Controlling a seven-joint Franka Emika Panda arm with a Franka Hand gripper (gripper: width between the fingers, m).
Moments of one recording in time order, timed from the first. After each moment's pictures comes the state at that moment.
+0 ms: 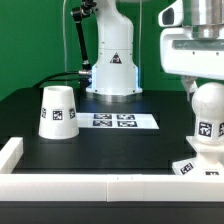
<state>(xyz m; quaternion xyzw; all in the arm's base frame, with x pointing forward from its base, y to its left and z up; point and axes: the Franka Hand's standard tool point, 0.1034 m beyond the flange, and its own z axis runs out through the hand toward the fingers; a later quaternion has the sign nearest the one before) 0.599 0.107 0.116 -0.88 0.47 0.02 0.06</state>
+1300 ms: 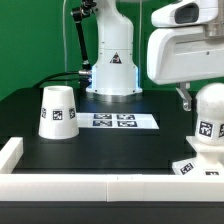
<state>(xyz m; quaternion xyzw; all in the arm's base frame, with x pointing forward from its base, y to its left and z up) 0.600 0.109 0.117 -0.99 -0.12 -0.02 0.05</state>
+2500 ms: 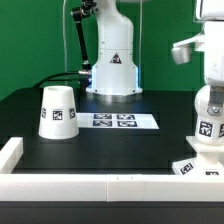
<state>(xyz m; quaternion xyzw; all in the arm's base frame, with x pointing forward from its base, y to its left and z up) 0.607 0.105 0.115 -0.79 -0.61 -0.01 -0.03</state>
